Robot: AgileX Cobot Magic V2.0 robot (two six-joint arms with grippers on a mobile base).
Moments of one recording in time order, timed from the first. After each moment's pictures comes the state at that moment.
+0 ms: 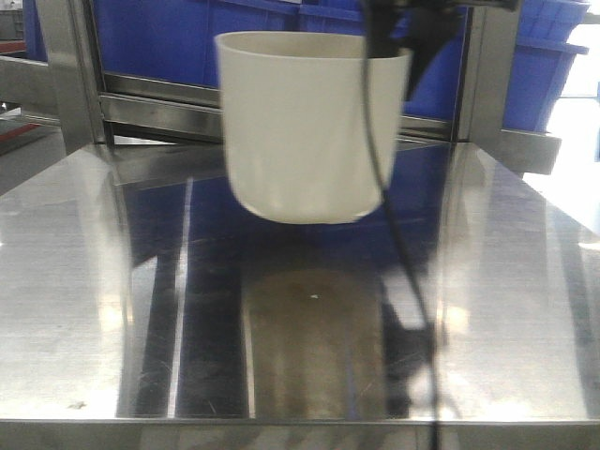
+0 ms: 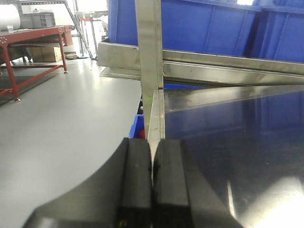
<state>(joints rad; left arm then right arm) -0.02 -0.01 0.01 -0.07 0.08 0.10 0.46 1.85 -1.81 -0.01 1.24 0.33</state>
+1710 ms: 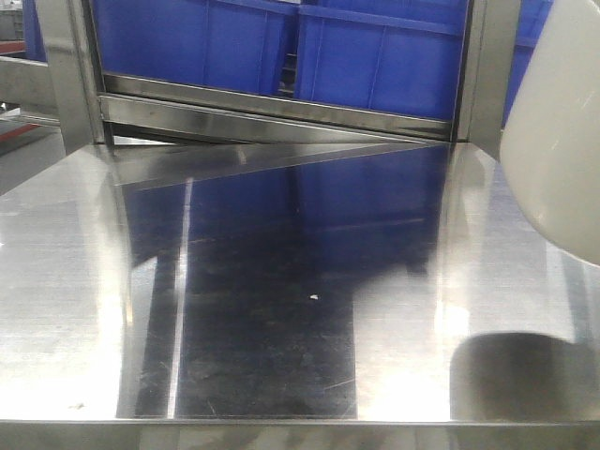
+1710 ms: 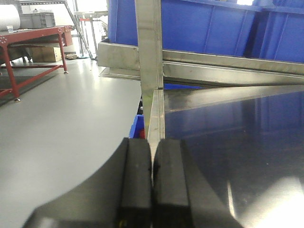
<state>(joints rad) -0.02 -0.01 0.01 -0.07 0.08 0.10 0.12 0.88 -0.83 -0.02 0.85 0.20</state>
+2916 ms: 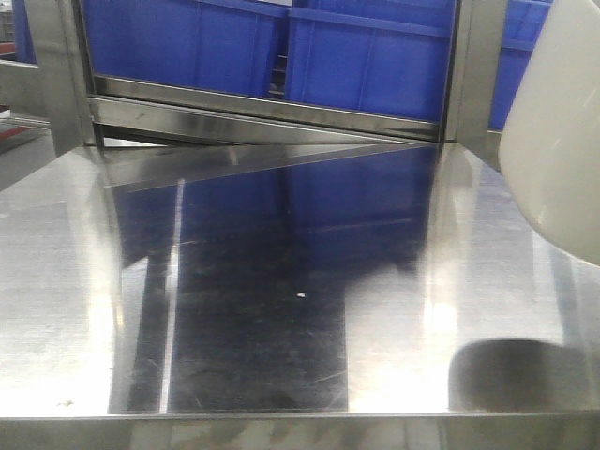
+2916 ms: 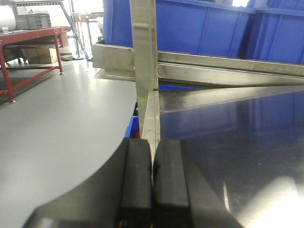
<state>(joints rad) -0.02 -0.01 0.01 -0.07 0.08 0.10 0.12 0.88 -0.83 -0.02 0.85 0.20</state>
